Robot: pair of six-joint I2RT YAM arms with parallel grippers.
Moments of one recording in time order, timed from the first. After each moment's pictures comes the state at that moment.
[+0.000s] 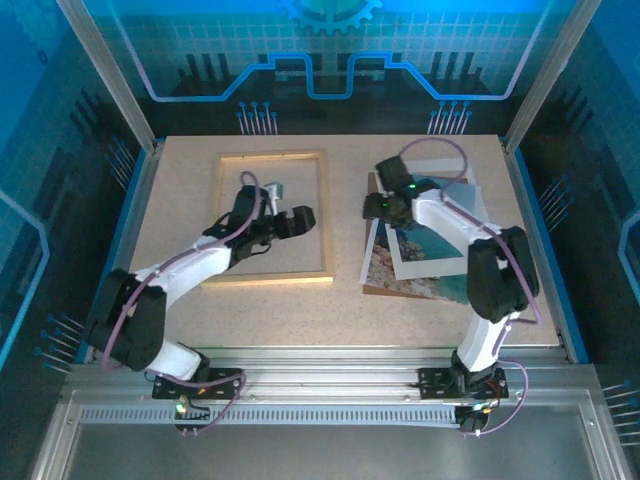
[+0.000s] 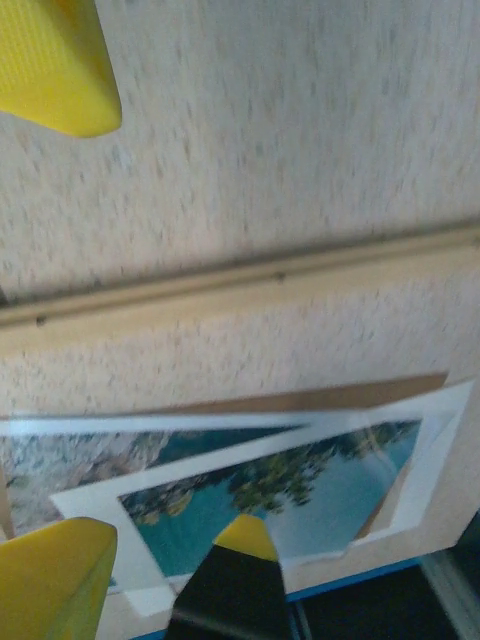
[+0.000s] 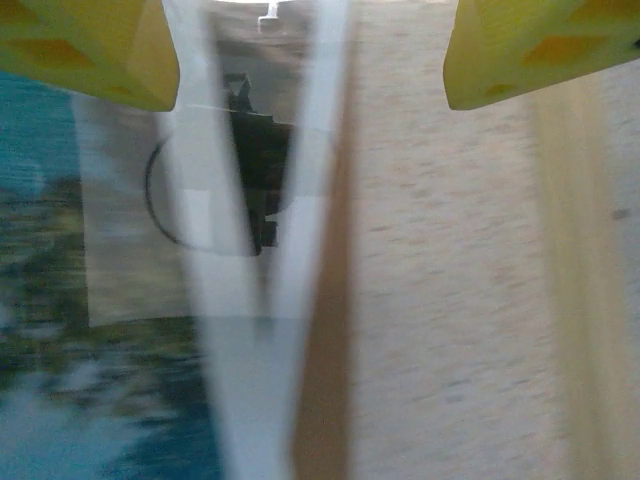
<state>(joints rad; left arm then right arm) -0.41 1.51 0.92 -0.04 0.24 -0.64 0.35 1.77 1.33 -0.64 0.10 0.50</state>
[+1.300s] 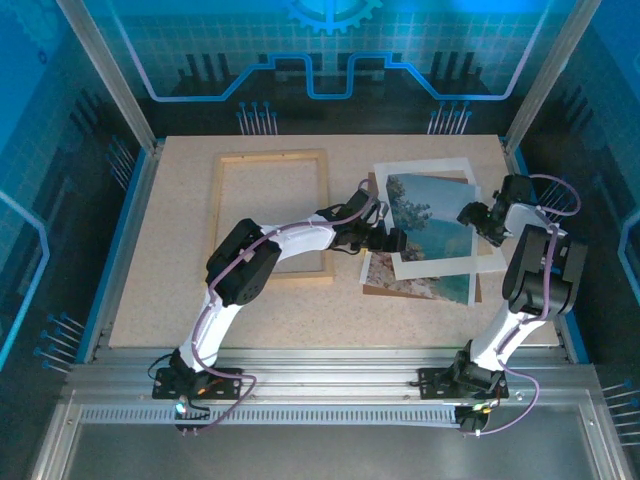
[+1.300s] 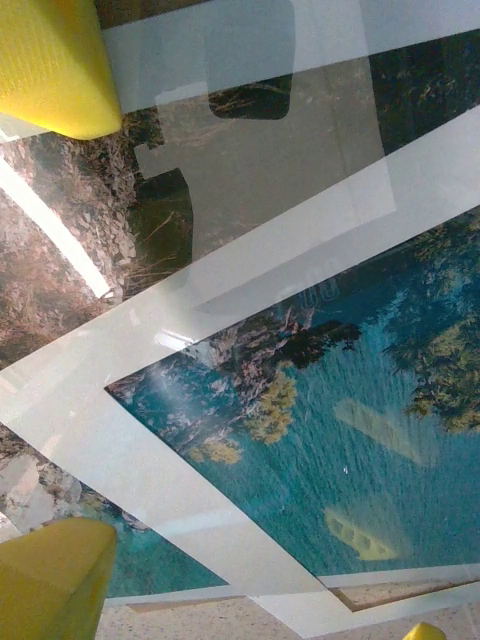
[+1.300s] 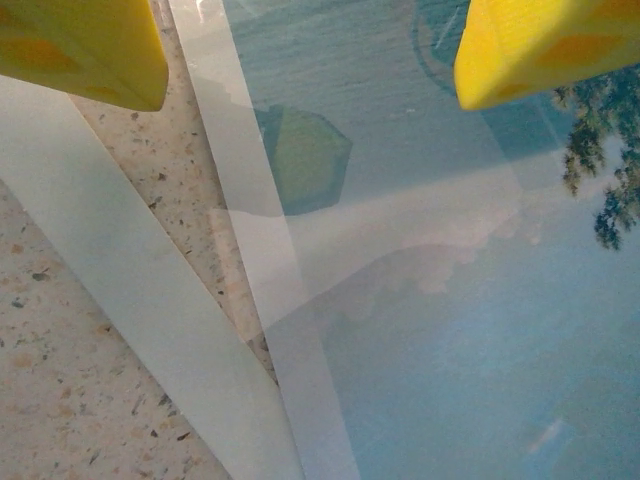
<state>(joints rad) -0.75 2.25 1.63 -0.23 0.33 -0.66 -0.34 1.80 1.14 -0.47 -0.19 0.32</state>
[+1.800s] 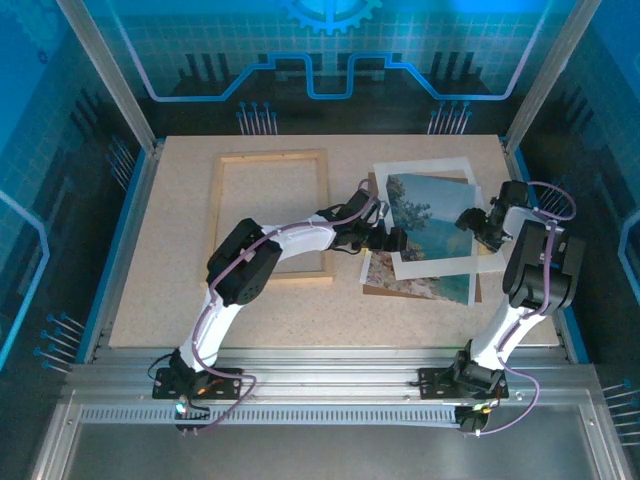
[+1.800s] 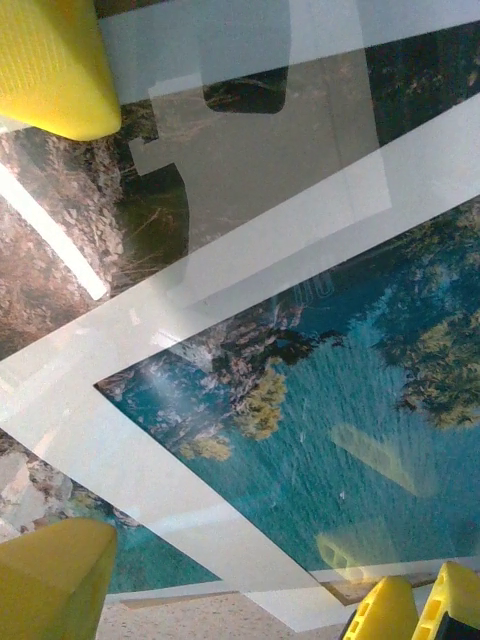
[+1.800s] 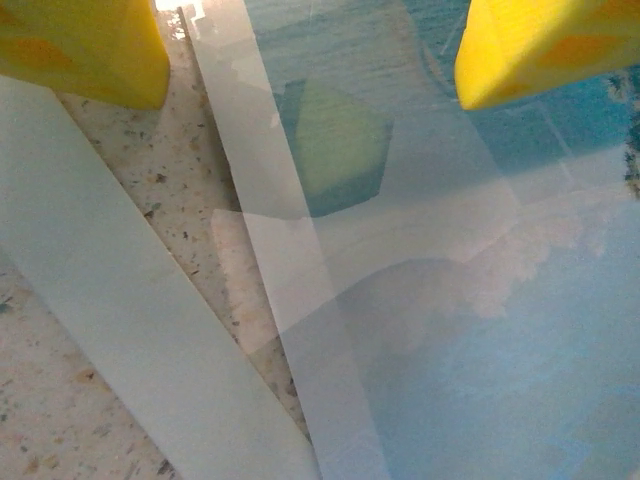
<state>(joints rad) -0.75 2.26 1.63 -0.21 0.33 -0.67 -0.35 1.84 1.11 -0.43 -0.21 0.33</state>
